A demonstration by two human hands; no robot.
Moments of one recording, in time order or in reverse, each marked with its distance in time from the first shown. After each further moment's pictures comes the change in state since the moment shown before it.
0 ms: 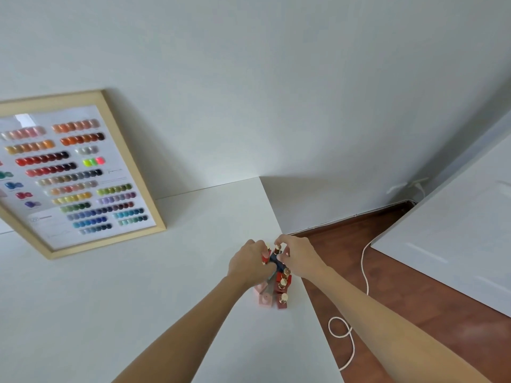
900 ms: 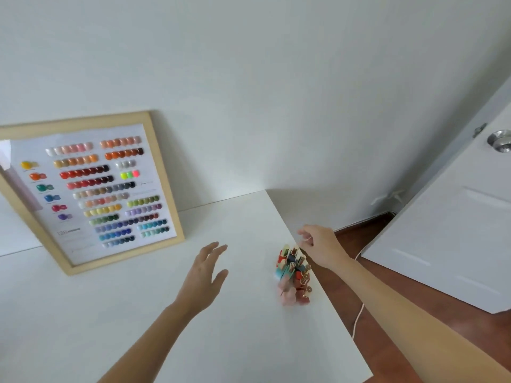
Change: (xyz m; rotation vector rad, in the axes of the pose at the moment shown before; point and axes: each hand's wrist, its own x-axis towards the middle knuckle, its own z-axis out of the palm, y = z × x) left_hand -0.076 -0.148 -0.073 -0.085 0.273 0.316; right_hand -0.036 -0.051 -0.029 -0.015 0.194 0.034
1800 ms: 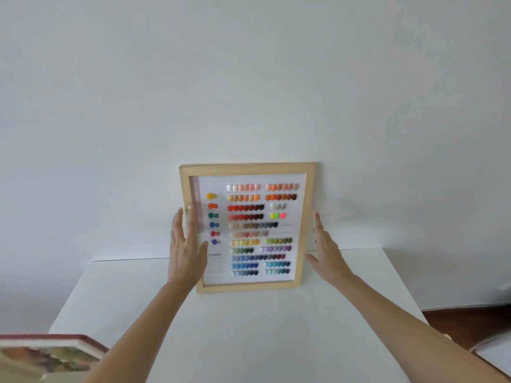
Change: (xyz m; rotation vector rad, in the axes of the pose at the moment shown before) left_hand -0.004 -0.191 -0.260 0.142 0.649 -0.220; right_hand 0.114 -0.265 0.143 0.119 0.059 -0.379
